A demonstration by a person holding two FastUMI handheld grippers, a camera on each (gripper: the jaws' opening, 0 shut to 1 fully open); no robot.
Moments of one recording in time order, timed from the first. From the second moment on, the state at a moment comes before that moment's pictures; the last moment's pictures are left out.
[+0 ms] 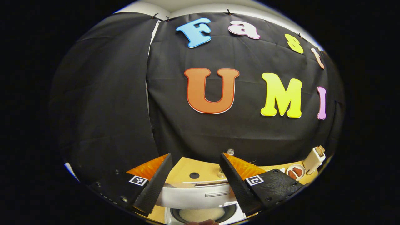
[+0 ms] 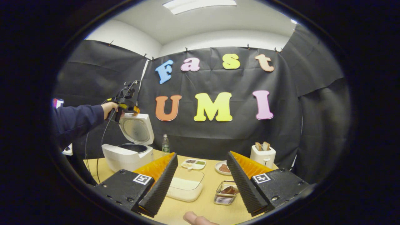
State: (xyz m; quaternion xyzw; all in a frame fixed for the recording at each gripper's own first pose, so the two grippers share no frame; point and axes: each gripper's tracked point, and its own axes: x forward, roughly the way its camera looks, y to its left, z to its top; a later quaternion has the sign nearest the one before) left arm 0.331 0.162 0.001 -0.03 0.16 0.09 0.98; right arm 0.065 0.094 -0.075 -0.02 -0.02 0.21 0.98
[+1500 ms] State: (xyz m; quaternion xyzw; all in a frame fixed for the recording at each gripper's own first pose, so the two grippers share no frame) left arm 0.177 0.104 -0.144 -0.02 0.33 0.09 0.94; right arm -0.051 0.076 -0.095 -0.03 -0.01 0.21 0.98
